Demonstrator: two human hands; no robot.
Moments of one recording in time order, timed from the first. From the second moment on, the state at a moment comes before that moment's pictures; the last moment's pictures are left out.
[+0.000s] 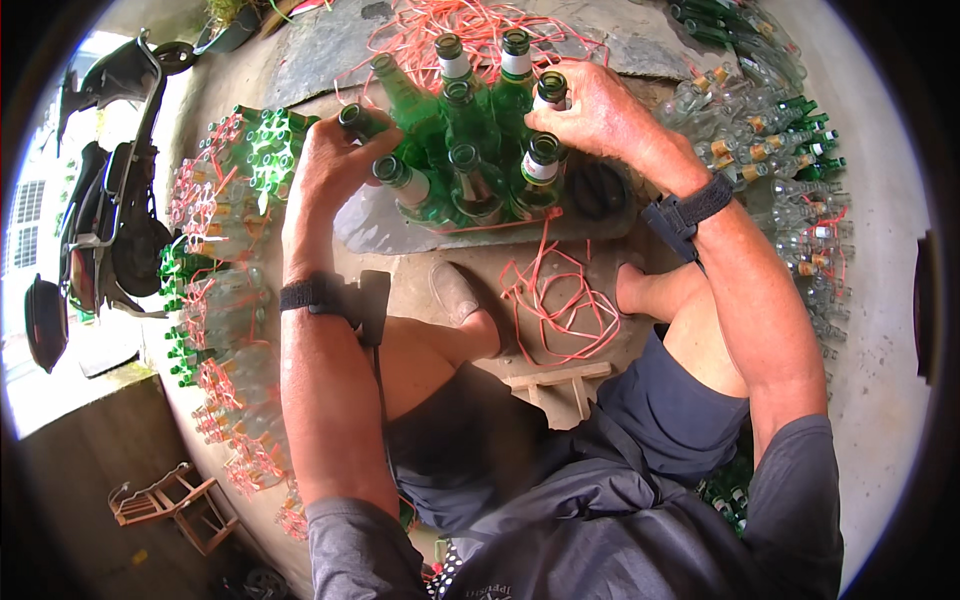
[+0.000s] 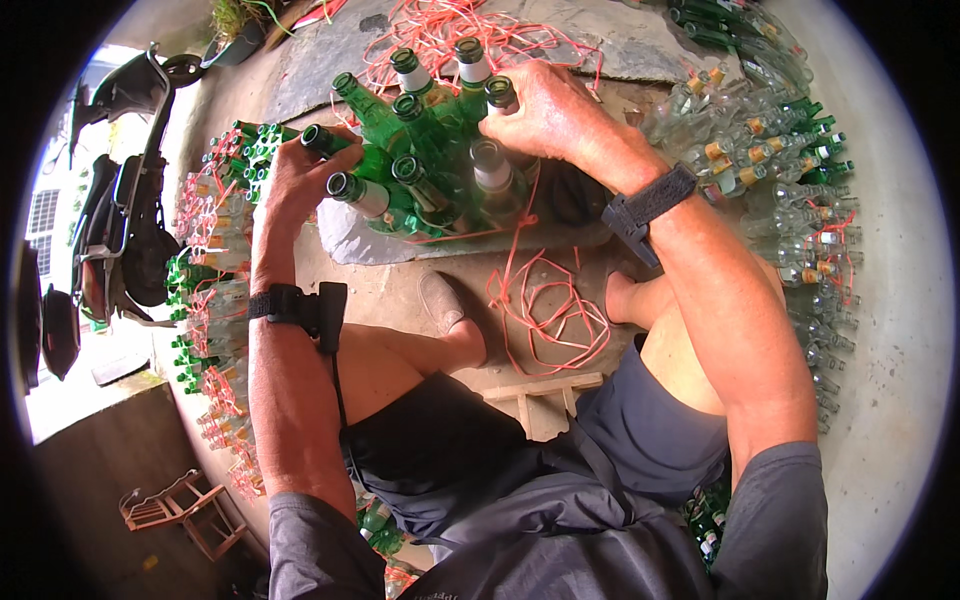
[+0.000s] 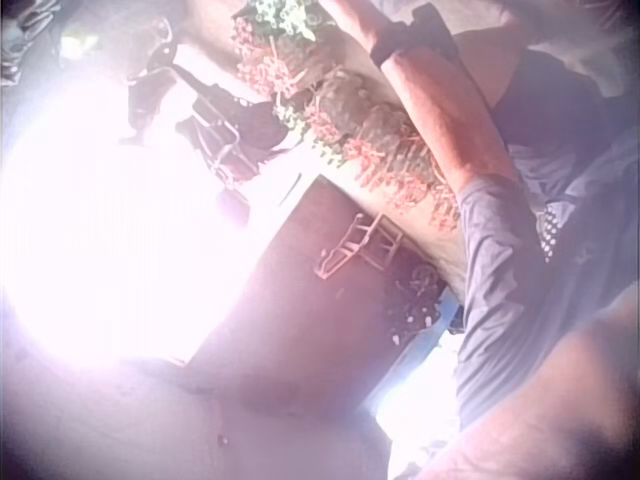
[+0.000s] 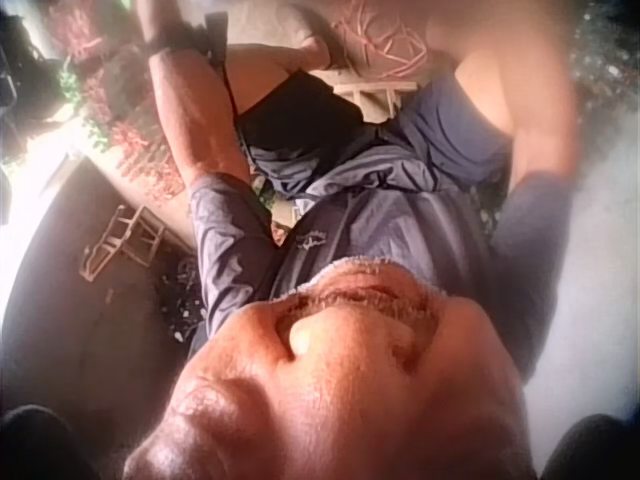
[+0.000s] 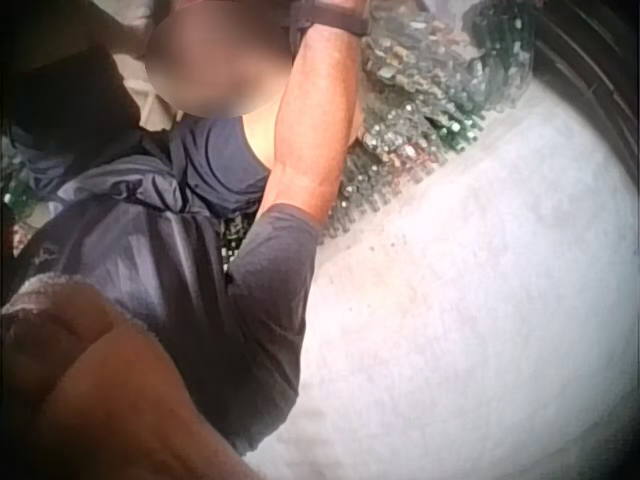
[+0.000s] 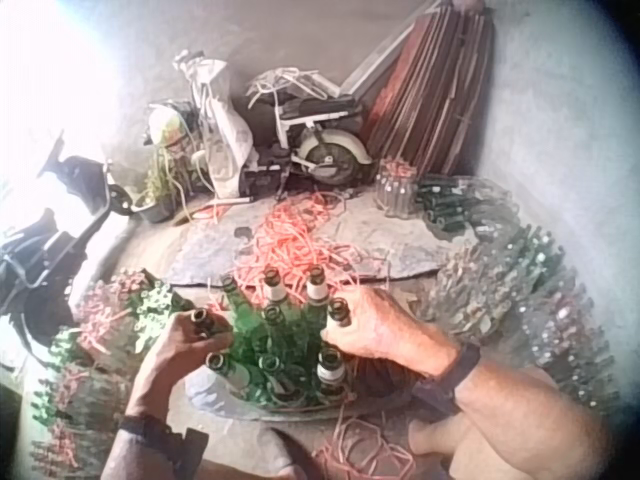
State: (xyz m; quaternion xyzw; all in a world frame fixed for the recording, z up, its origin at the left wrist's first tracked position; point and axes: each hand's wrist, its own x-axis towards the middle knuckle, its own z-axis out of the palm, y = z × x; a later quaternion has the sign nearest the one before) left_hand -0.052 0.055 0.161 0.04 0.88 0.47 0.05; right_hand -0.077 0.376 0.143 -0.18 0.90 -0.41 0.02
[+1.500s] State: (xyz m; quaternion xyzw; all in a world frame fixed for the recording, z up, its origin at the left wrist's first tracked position) left_hand -0.047 0.054 0.162 -0.03 0.86 0.50 0.08; right_hand -0.077 0.387 0.152 -0.15 0.89 -0.41 0.09
